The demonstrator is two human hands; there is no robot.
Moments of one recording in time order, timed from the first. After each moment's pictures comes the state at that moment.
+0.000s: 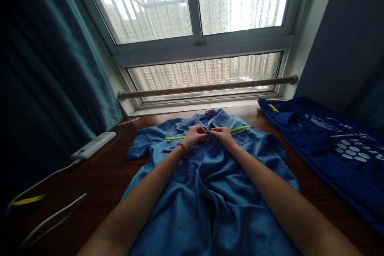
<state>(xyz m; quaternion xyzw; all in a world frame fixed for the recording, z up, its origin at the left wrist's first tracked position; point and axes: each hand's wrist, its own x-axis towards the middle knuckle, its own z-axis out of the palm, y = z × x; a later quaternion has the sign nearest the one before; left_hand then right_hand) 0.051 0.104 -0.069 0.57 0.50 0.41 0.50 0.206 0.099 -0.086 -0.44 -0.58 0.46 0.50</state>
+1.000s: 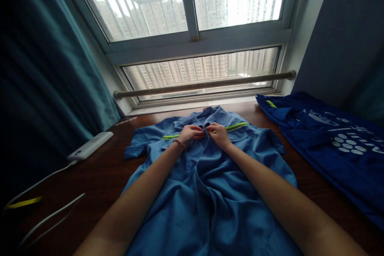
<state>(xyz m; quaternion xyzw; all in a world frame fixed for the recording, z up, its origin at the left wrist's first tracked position) 0.048 0.101 -0.068 0.44 0.51 0.45 0.59 0.199 0.098 -0.093 -0.43 -0.73 0.22 0.49</state>
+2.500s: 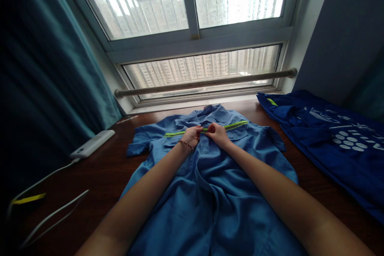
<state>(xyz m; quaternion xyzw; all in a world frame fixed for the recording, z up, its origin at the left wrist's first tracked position) 0.070 0.090 -0.065 0.24 0.53 0.55 0.60 0.193 0.101 -0.106 -0.44 -0.69 0.32 0.48</state>
